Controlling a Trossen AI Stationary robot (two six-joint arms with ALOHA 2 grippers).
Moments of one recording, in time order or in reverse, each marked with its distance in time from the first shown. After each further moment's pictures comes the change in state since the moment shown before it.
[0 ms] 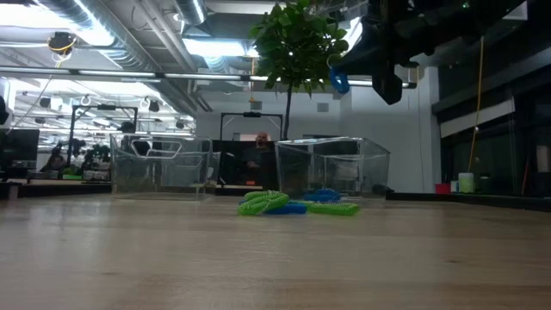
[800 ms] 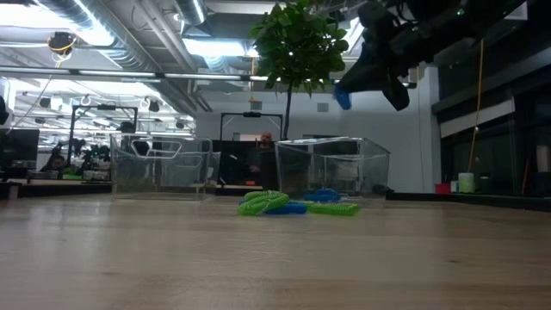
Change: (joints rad) left arm 0.000 0.000 0.000 0.000 0.000 0.000; right arm -0.048 0.000 0.000 -0.060 0.177 0.006
